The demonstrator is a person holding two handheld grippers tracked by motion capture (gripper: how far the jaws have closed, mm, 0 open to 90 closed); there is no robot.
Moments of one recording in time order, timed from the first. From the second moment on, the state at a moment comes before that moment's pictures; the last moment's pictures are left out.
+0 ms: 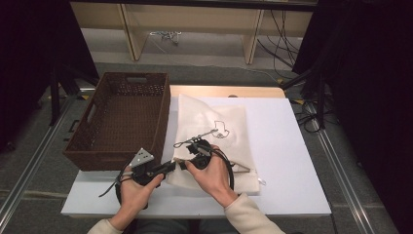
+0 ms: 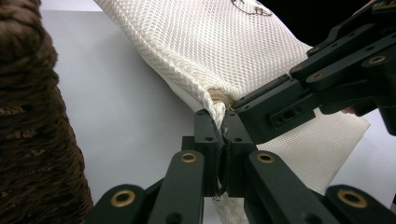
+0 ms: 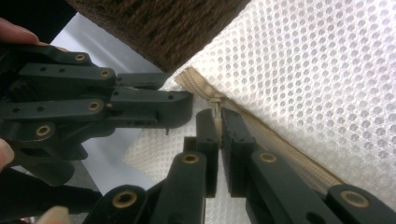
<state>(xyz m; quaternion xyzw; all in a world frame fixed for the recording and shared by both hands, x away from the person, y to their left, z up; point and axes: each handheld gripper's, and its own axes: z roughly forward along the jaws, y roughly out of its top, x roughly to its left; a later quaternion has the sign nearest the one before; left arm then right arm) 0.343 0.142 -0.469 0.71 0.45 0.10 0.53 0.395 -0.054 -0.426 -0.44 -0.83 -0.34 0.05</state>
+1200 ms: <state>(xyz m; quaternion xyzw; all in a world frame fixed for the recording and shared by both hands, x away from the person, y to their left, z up) 0.339 0.140 -0.468 0.71 0.45 0.11 0.54 0.394 -0.060 -0.426 -0.44 -0.83 -0.34 0.05</state>
